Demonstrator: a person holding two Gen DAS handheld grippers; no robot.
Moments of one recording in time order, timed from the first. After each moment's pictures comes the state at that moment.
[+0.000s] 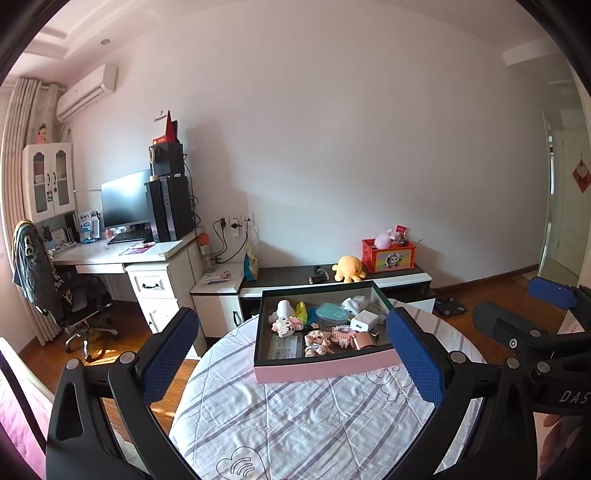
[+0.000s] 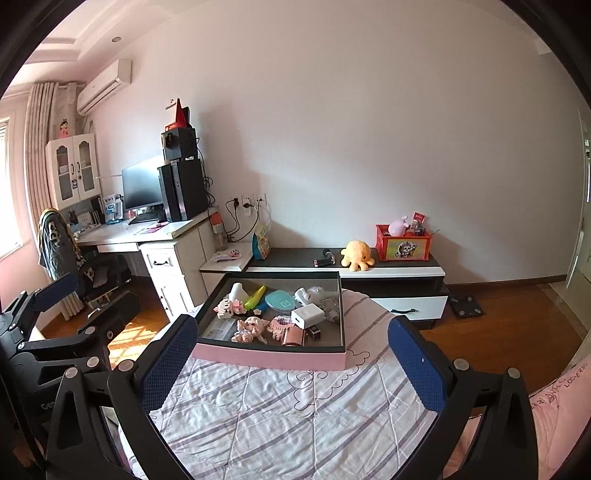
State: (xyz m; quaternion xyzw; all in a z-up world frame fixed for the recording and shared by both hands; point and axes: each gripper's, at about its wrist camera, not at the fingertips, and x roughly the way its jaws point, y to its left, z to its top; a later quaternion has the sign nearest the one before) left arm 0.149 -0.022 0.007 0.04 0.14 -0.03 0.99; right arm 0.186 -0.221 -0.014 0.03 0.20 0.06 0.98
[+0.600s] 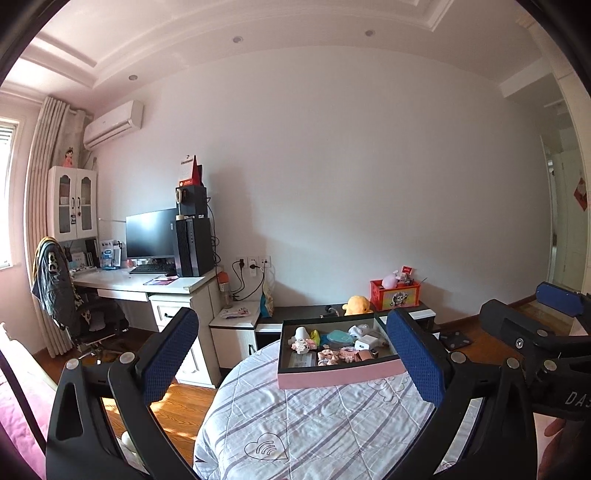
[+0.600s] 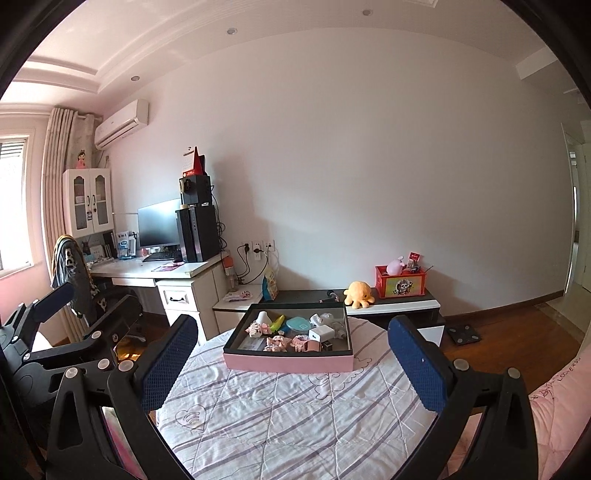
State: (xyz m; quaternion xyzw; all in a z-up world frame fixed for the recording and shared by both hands) left arm 0.032 -0.005 0.033 0.03 0.05 0.00 1.00; right arm 0.061 -0.200 0.012 0.04 0.10 0.06 0.99
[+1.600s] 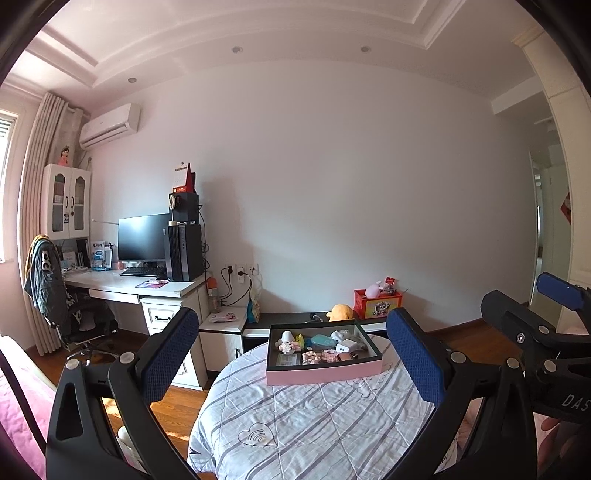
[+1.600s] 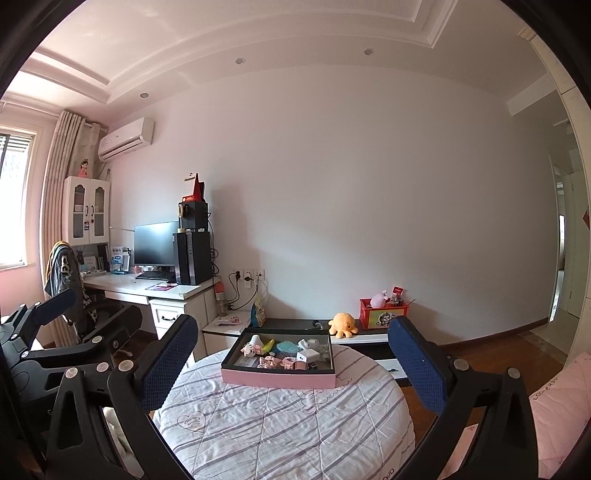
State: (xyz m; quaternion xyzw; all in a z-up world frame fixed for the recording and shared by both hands) left arm -0.022 -0.007 0.047 0.02 0.04 -0.03 1.00; right arm -0.014 -0.190 0.034 0.01 0.04 0.04 1.00
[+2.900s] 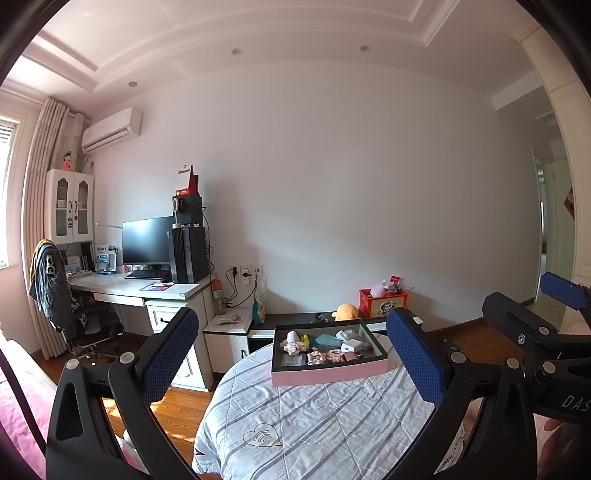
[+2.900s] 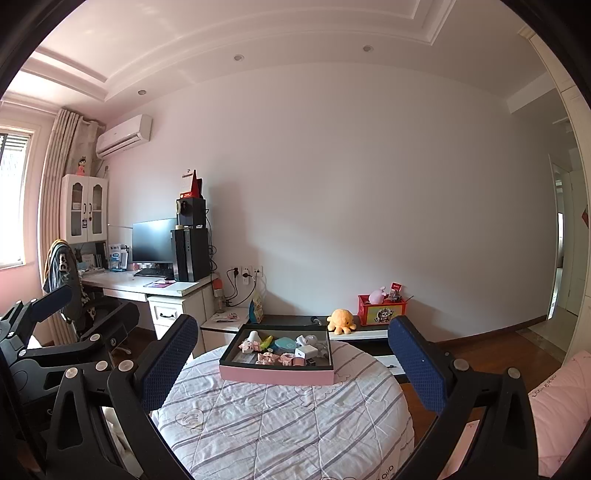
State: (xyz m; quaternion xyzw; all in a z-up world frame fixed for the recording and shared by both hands) left arm -0.024 -0.007 0.049 0.02 0.04 -0.02 1.00; right arm -0.011 -0.188 0.032 0.01 0.05 0.03 1.00
